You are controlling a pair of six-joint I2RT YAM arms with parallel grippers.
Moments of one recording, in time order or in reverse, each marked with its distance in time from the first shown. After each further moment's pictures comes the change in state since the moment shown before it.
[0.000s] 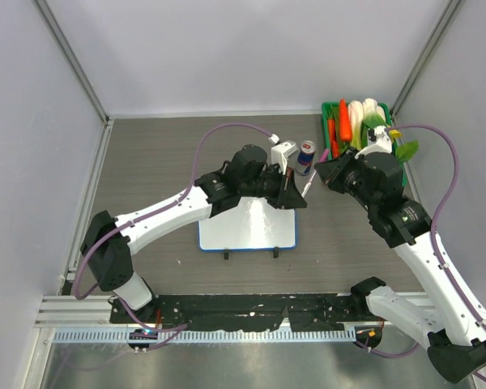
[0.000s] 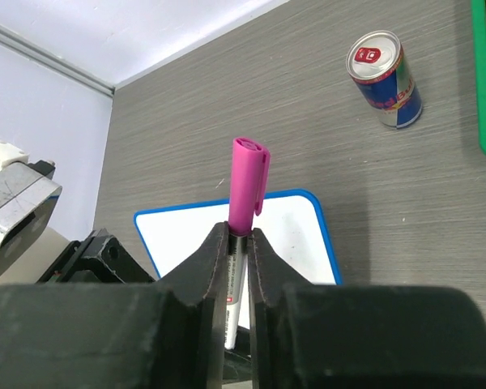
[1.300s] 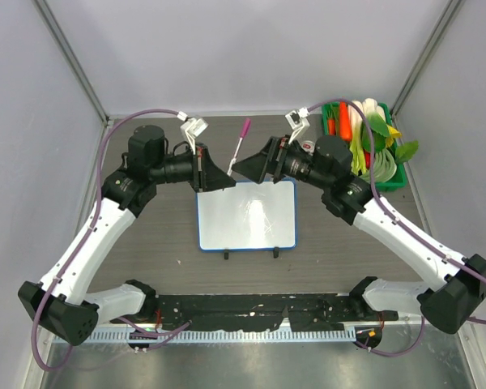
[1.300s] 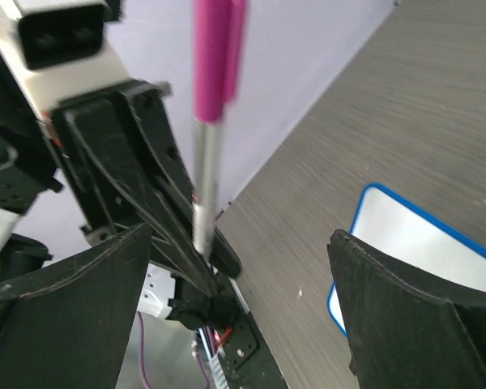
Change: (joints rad) left arm 0.471 -0.454 -0.099 -0.304 0.362 0.130; right arm 0.241 0.322 0.051 0.537 -0.486 -0.001
